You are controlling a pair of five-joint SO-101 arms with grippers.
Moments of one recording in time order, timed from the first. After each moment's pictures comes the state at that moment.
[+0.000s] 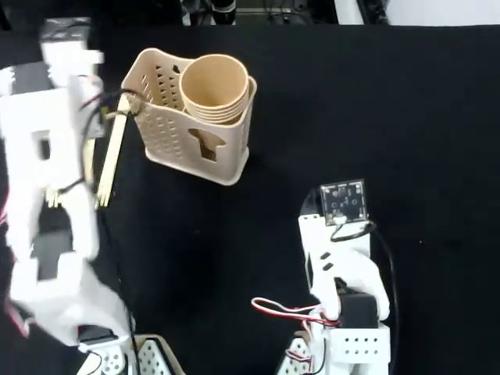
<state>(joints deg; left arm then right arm) -17.1 6.9 -24.4 94.4 -6.0 -0.2 -103.2 95.0 46.2 12.1</state>
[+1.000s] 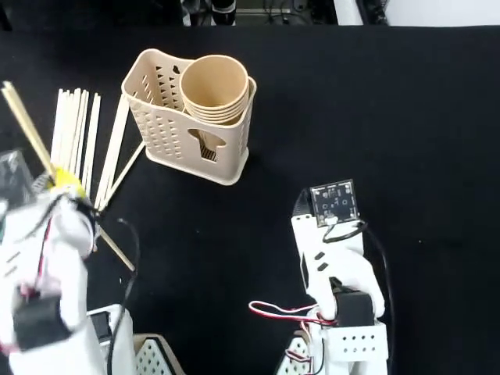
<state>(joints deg) -20.8 -85.1 50.2 62.2 4.8 -3.1 -103.2 96.7 43.5 13.0</state>
